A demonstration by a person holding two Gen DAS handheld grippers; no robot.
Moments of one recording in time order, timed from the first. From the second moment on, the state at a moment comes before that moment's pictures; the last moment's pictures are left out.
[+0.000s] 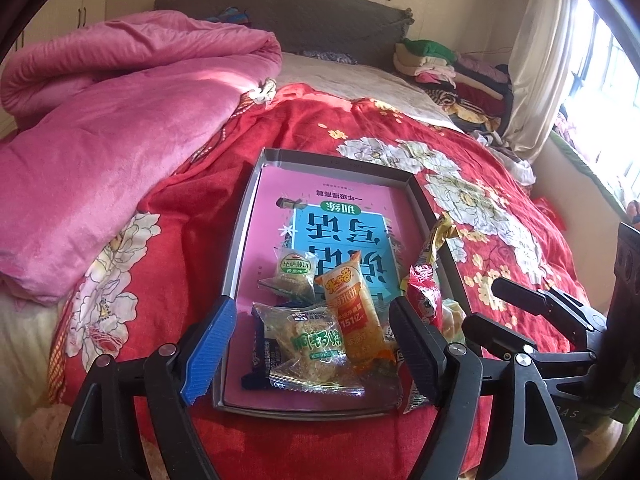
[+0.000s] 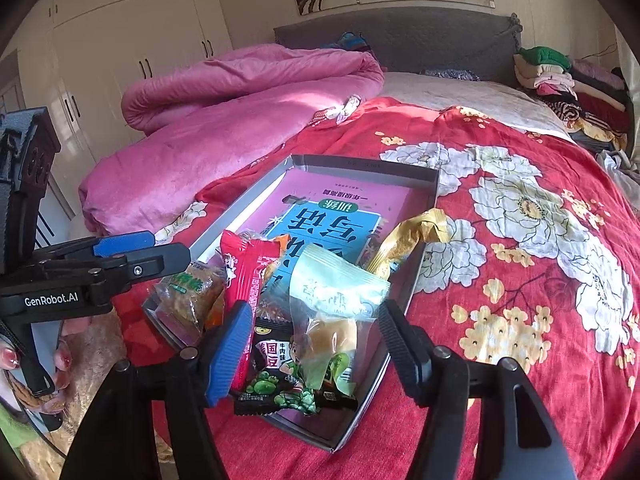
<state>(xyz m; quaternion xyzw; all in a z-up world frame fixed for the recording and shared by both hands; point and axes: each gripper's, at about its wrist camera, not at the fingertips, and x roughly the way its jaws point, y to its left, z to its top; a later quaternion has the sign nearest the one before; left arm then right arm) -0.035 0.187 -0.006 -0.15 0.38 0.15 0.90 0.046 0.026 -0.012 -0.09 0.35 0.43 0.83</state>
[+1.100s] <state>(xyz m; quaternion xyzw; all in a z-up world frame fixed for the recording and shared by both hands) -0.090 0.101 0.024 -0.19 0.40 0.13 0.89 -0.011 -0.055 0.054 -0.09 0.31 0.42 0.85</state>
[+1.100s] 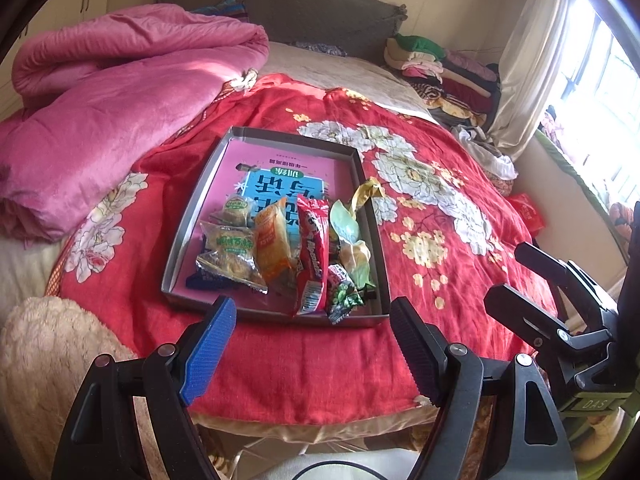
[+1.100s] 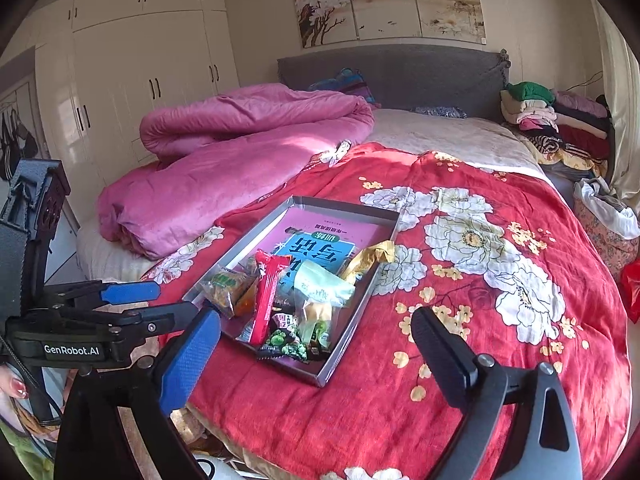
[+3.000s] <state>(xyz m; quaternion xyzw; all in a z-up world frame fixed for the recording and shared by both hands) -0.088 0.097 0.006 -0.19 0.42 0.13 0.88 -0.020 -0.063 0.036 -0.10 0.33 0.41 0.84</state>
